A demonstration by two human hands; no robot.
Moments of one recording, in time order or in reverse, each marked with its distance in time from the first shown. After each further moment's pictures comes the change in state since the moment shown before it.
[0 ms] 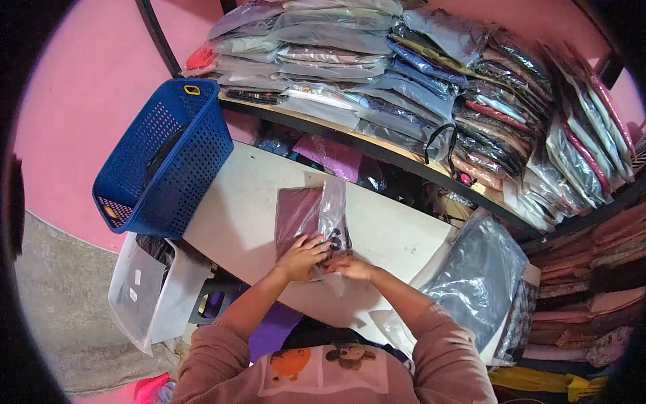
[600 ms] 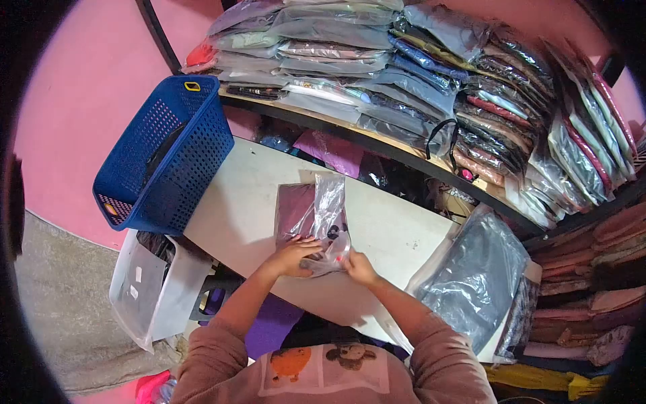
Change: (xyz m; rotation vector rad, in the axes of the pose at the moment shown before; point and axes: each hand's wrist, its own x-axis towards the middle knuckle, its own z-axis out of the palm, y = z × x) left_hand -0.021 -0.019 -0.004 -0.409 -0.039 -0.056; right_hand -0.010 0.015 0.035 -0.214 0.591 0.180
